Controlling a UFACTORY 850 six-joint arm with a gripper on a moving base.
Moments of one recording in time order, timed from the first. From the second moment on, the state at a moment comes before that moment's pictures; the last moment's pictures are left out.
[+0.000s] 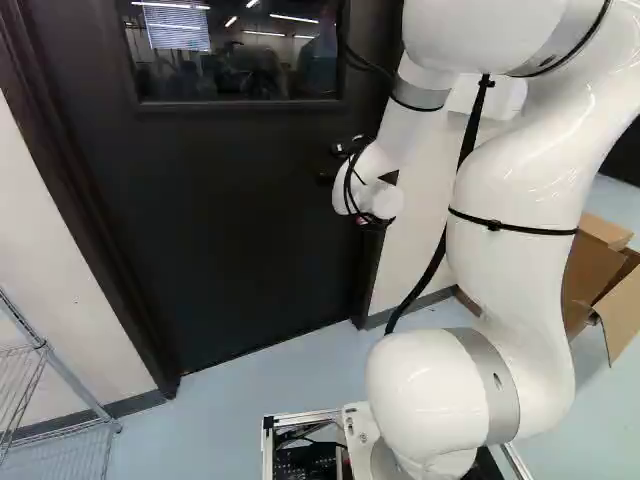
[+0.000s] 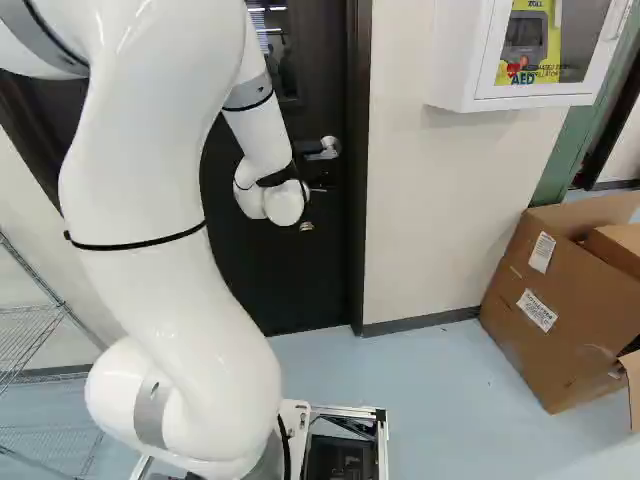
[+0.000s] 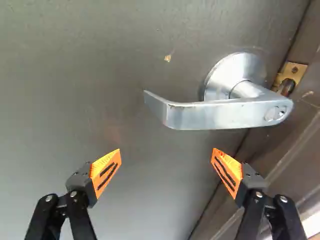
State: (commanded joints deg) arm -3.8 -15.2 -39.2 -10.4 55.7 0.0
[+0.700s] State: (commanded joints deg) arm -4.8 -23.4 -49.2 -18.3 56.5 0.0
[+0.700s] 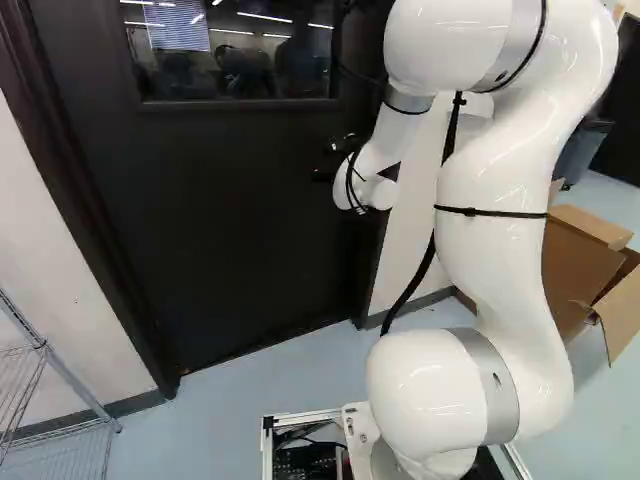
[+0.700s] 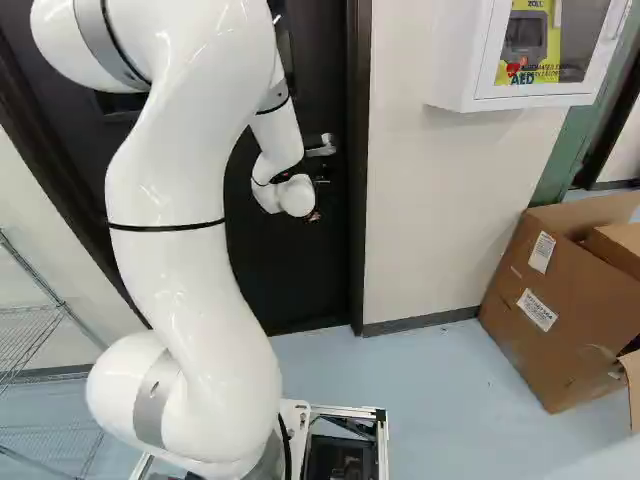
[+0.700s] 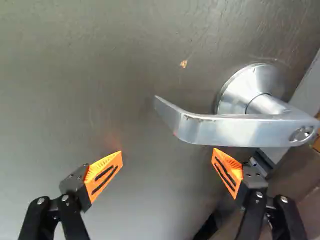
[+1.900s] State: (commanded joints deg) arm -4.4 -35.6 -65.2 -24.4 58.0 0.0
